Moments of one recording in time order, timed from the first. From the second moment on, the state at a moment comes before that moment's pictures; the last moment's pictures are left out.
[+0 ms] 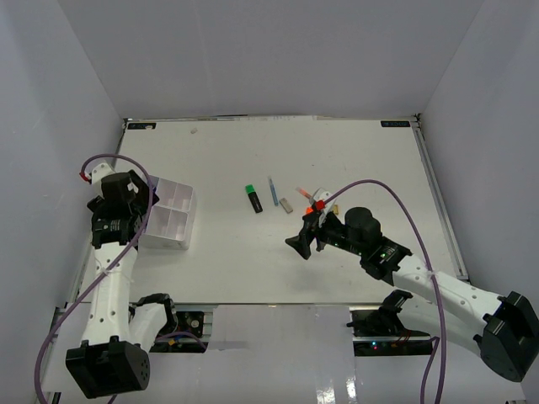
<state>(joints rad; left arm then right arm) 0.14 0.89 0.85 -0.55 -0.35 -0.45 0.80 0.91 0.47 0.17 -0.25 0.02</state>
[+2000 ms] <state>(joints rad) -0.31 1.16 1.09 -0.56 0.24 -0.58 0.69 1.52 0.77 -0.19 0.14 0.40</state>
